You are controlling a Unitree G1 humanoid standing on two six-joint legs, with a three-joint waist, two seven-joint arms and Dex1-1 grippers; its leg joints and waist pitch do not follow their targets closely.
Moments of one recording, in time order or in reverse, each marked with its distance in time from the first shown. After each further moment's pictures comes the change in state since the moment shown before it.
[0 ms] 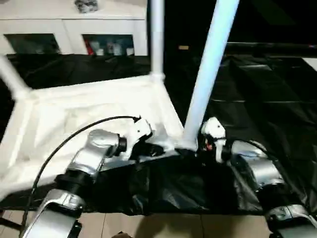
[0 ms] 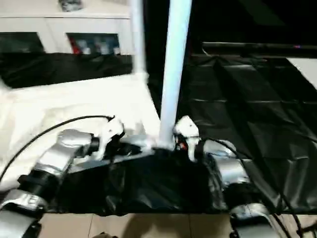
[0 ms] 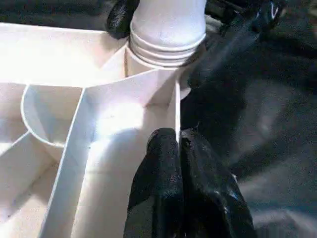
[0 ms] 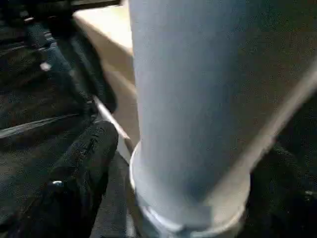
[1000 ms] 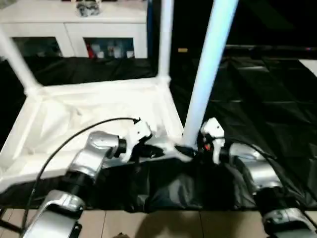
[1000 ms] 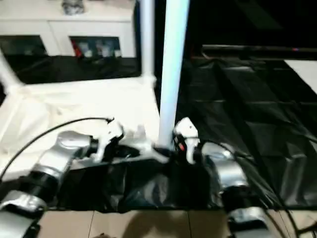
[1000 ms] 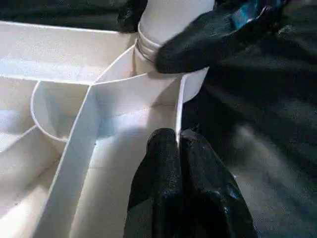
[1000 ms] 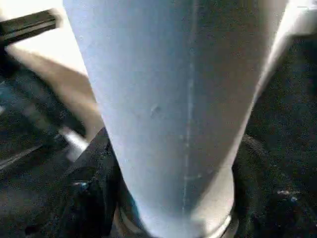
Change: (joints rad) left arm 0.000 -0.072 0.029 0.025 0.035 0.027 0.198; right arm -0.001 0.126 -0.083 0.024 -0.011 0.086 -0.348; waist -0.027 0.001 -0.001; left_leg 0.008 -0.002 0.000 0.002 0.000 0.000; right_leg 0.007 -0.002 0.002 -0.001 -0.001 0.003
